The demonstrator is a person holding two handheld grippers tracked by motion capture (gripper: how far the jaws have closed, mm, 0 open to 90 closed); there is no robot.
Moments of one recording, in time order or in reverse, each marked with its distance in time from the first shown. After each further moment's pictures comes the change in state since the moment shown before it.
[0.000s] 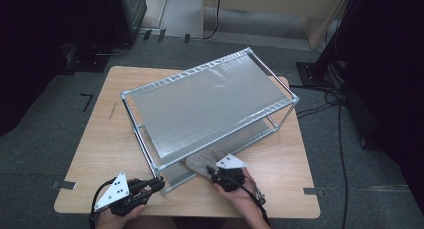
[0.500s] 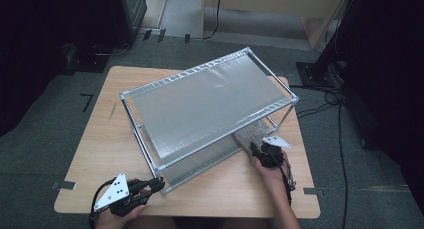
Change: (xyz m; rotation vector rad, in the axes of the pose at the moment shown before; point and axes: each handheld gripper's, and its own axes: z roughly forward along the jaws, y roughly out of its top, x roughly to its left) left arm 0.000 -0.001 -0.001 0.000 -0.004 0.002; right arm -0.135 -0.012 -0.015 -0.048 -0.320 0.273
